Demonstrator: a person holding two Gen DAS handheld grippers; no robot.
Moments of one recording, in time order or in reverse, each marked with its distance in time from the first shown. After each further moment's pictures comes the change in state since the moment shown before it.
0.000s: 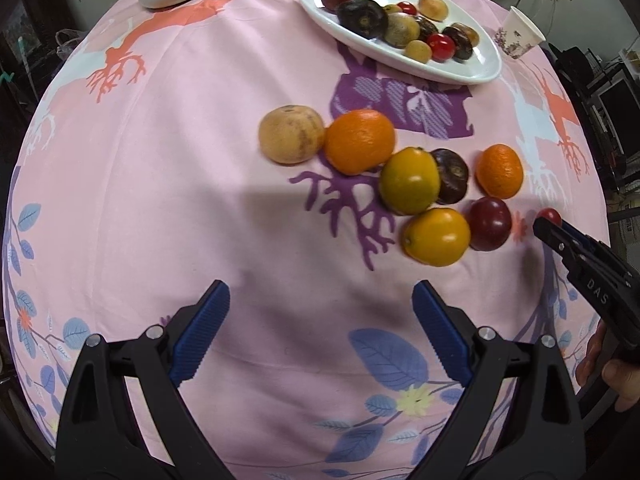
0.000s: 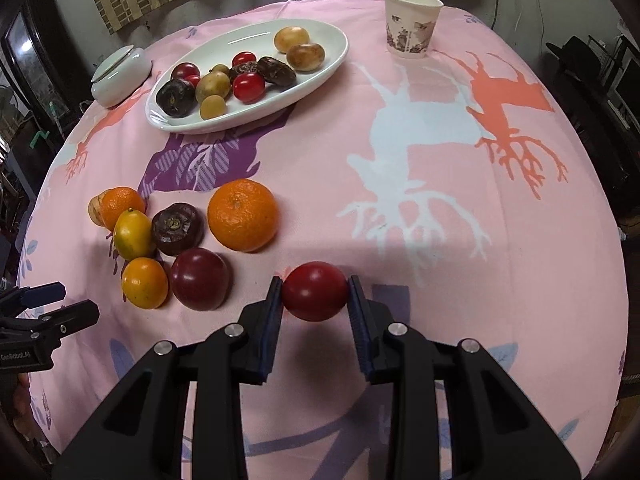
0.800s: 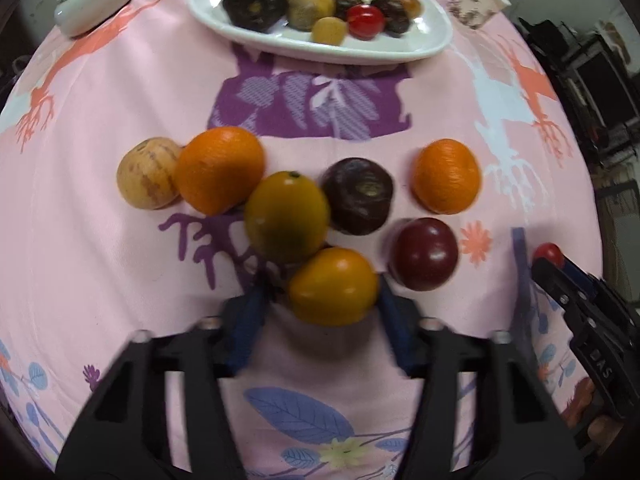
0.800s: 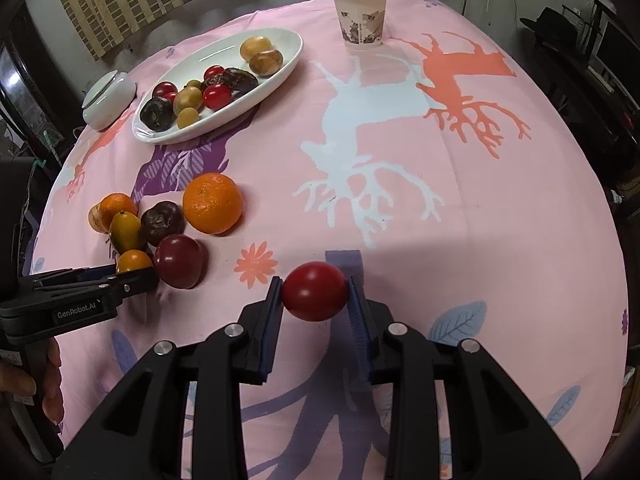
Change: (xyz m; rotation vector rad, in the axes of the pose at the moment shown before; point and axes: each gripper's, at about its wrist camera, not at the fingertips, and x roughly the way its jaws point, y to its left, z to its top) left arm 0.034 -0.062 0.023 0.105 0.031 -0.084; right arm -0.017 -0.029 -0.021 0.094 -0.017 0.020
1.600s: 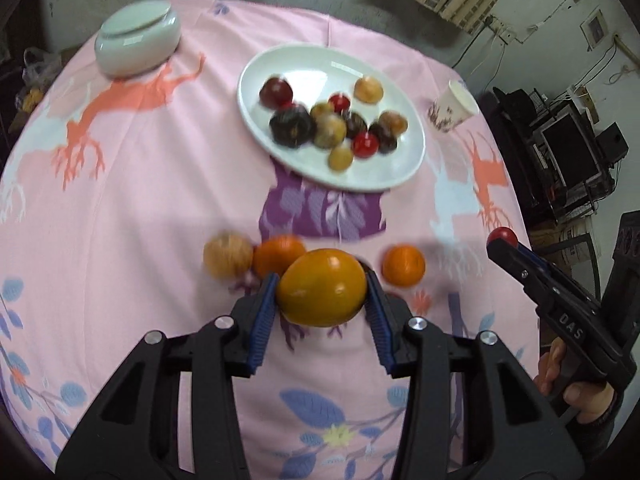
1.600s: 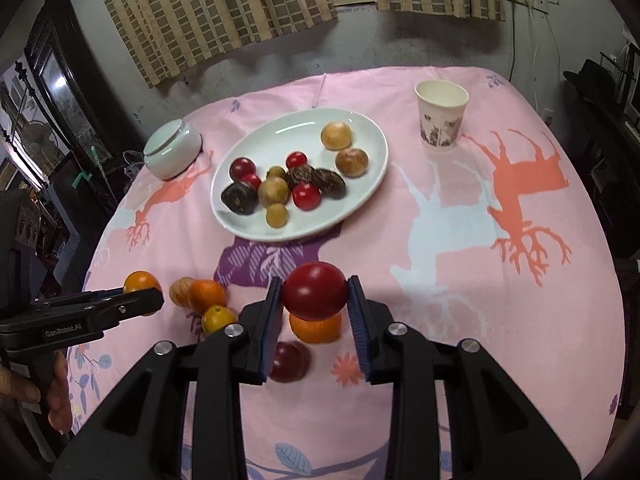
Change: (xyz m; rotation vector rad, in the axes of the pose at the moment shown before) left arm -0.094 0.044 0.033 -0.085 -0.198 -0.119; right arm -0.044 0.053 0.081 -0.085 -0.152 0.155
